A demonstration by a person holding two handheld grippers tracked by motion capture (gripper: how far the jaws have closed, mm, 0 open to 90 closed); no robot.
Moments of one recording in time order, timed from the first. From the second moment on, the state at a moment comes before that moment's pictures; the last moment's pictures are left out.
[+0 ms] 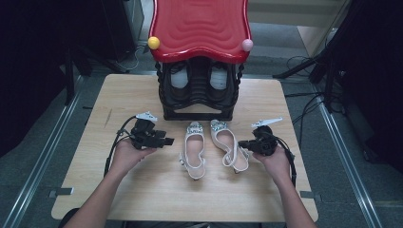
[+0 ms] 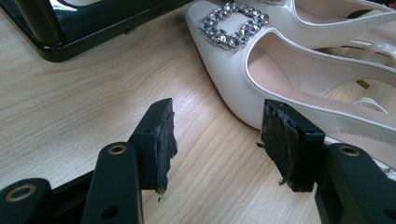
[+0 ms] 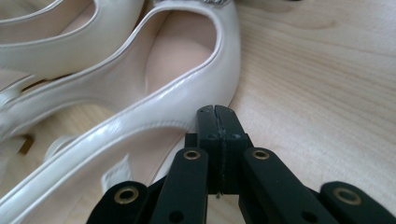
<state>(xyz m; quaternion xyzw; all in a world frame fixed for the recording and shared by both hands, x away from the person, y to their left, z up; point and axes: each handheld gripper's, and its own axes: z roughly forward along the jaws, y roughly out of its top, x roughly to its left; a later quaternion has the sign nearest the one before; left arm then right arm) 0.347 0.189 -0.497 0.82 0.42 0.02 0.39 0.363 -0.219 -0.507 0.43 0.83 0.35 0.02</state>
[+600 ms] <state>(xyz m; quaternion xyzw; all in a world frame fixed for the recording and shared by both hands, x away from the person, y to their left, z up) 0.337 0.196 -0.500 0.81 0.43 0.02 0.40 0.376 -0.196 -0.510 0.41 0.84 0.35 0.01</state>
